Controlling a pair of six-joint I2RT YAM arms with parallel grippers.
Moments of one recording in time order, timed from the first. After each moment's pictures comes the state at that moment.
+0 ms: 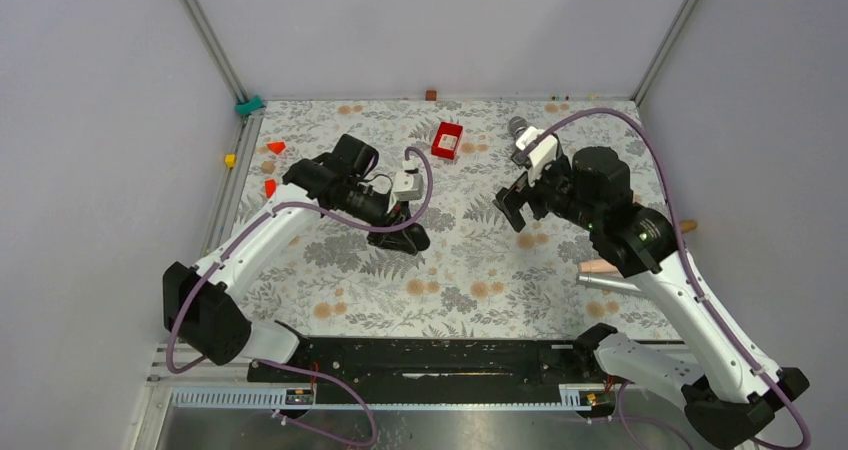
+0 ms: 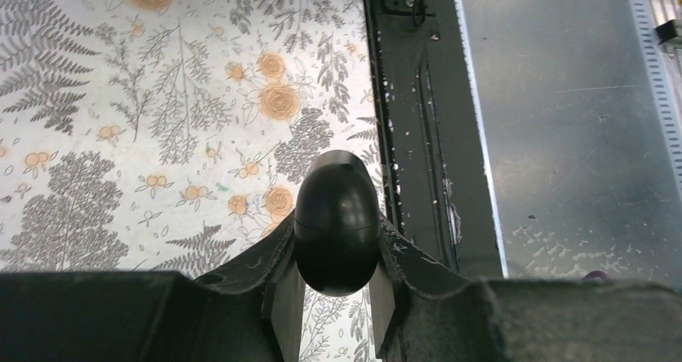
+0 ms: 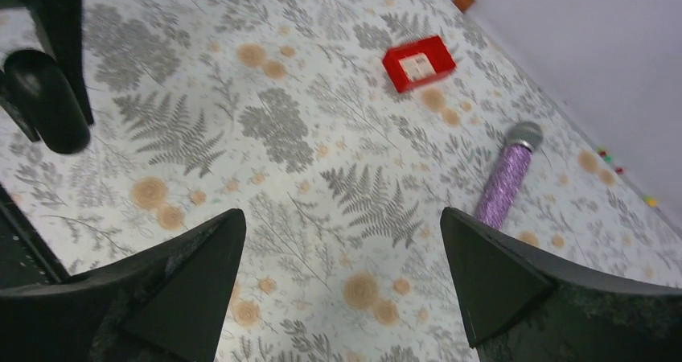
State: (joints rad) left arm -0.52 1.39 1.27 -0.97 1.06 0.72; right arm 0.58 0.99 1.22 -0.61 -0.17 -0.30
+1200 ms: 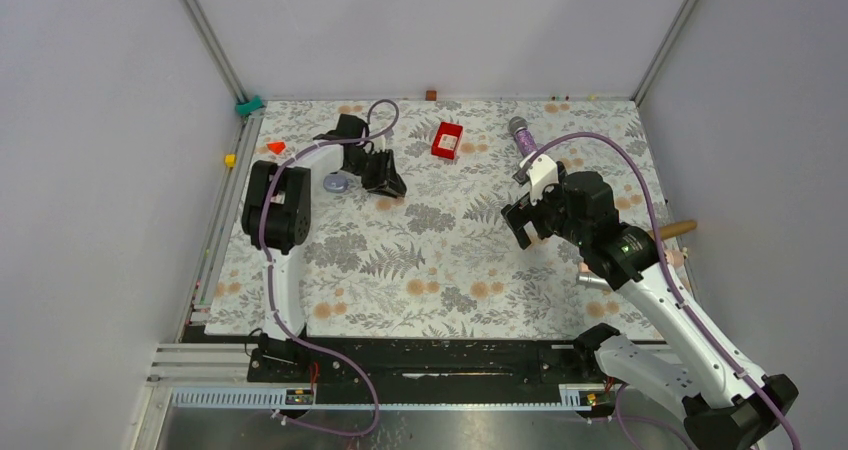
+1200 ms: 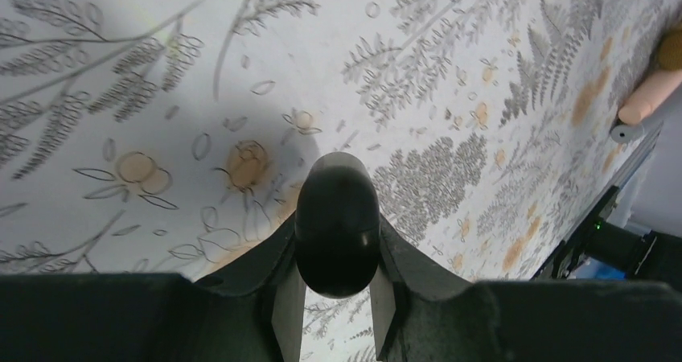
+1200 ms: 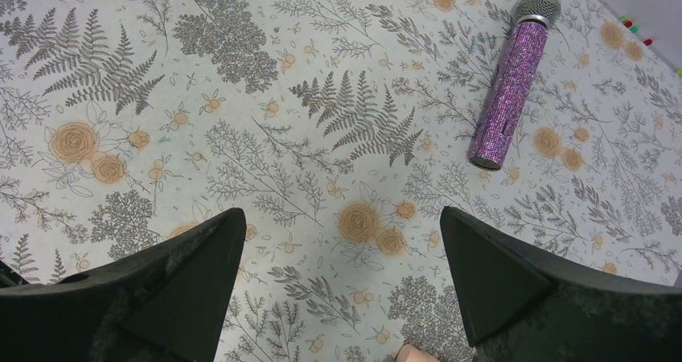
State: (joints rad) left arm -0.21 2.15 1.54 -0.52 0.69 -0.16; right arm 0.51 0.89 0.92 -0.56 -0.05 -0.27
